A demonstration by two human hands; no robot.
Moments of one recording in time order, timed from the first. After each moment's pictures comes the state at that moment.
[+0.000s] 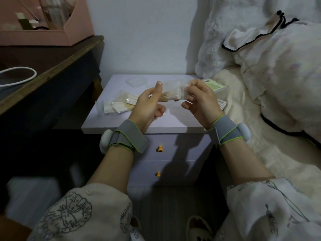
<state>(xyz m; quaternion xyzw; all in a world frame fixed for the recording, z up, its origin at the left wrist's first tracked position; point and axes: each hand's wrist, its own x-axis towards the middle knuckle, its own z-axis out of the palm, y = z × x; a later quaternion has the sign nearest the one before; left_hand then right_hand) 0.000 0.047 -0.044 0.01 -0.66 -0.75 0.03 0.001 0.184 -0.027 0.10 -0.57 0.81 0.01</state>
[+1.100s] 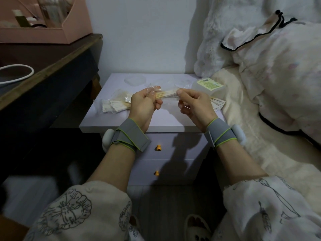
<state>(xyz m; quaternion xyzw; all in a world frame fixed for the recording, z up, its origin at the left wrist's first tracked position) -0.003 0.048 -0.048 0.01 -0.58 -0.81 0.10 -0.005 0.183 -0.045 0.07 -0.64 0.76 0.01</state>
